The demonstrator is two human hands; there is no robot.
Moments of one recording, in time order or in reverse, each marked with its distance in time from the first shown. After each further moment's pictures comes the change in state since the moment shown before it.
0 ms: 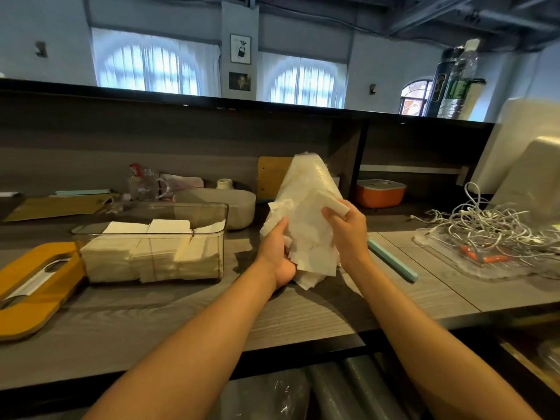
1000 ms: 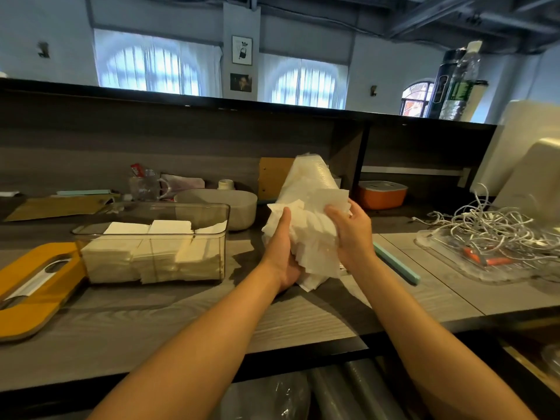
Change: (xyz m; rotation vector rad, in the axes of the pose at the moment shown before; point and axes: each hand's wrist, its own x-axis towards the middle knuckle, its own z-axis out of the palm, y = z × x) left_hand 0.010 -0.007 -0.004 0.128 -0.105 0.034; right_hand 0.002 -0.007 -0.001 0.219 0.019 0.202
